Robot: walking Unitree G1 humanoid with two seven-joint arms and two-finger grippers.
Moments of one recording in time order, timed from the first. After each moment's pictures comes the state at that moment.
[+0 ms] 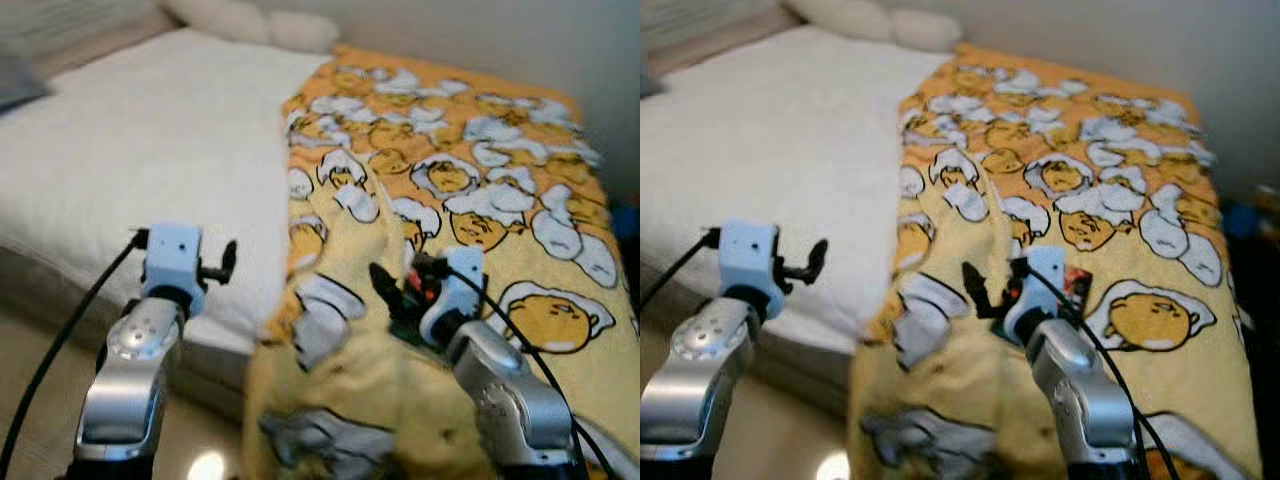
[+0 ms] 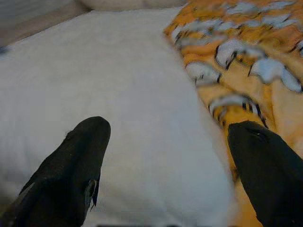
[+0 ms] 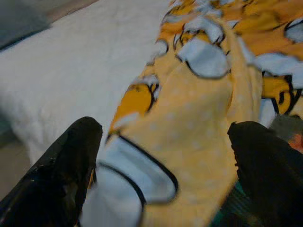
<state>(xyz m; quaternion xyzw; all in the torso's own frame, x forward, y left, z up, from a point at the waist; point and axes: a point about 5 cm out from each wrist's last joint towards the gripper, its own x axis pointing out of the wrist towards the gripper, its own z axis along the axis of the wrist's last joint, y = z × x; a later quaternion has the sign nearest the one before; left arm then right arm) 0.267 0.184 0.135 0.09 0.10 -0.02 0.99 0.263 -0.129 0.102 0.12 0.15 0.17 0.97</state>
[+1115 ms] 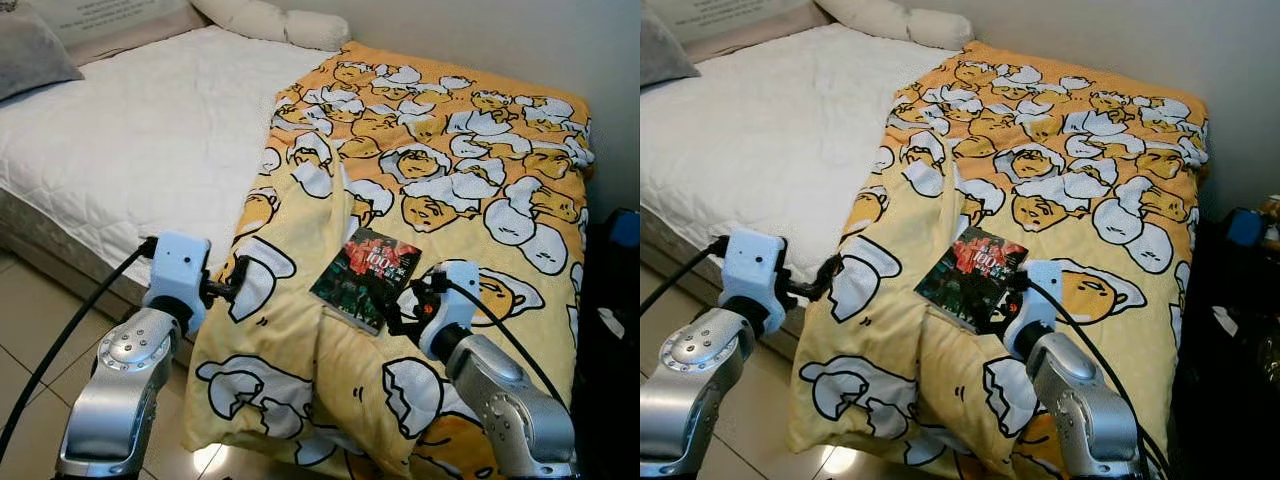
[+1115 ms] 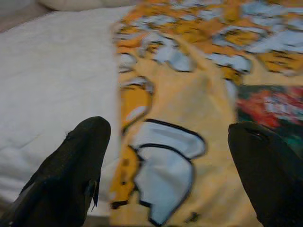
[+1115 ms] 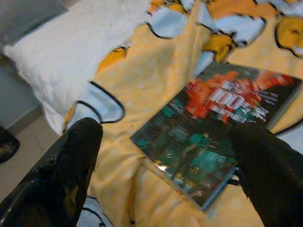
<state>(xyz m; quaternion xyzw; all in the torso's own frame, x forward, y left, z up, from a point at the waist) 0.255 0.178 0.136 0.09 0.10 -0.13 0.98 0.259 -0.131 0.087 0.16 0.19 0.16 0.95</state>
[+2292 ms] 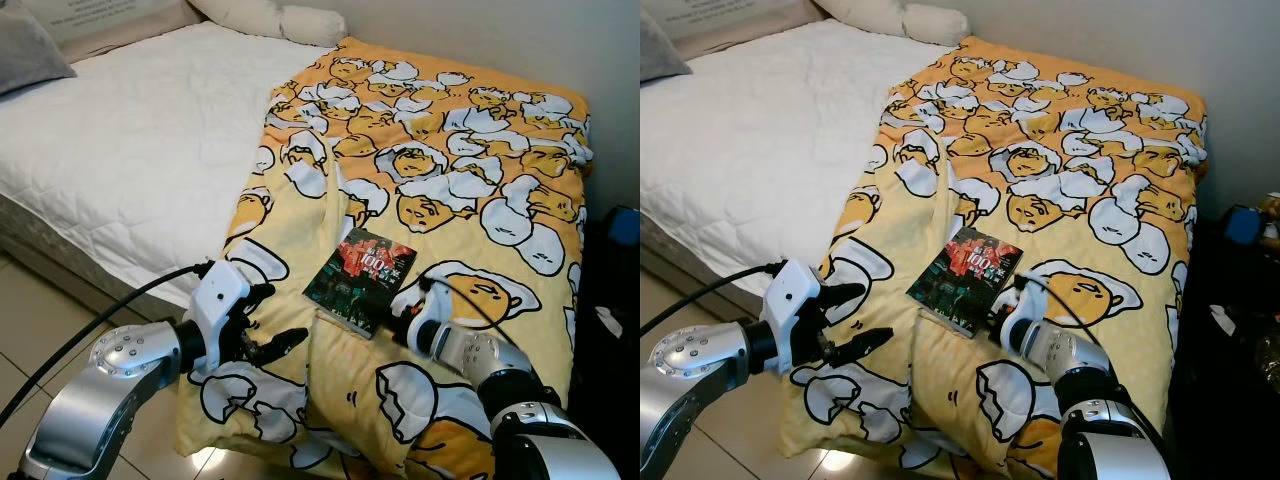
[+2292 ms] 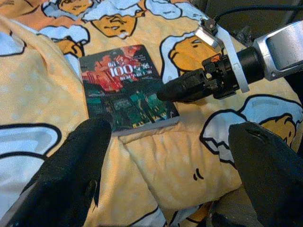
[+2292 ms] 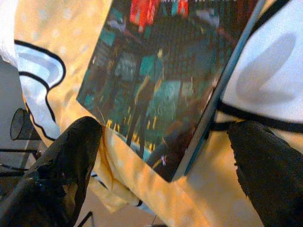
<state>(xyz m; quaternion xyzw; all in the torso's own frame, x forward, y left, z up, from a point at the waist) 0.228 0.158 0.132 0.08 0.18 -0.43 0.88 0.299 -0.137 0.013 0.32 0.39 0.14 0.85</state>
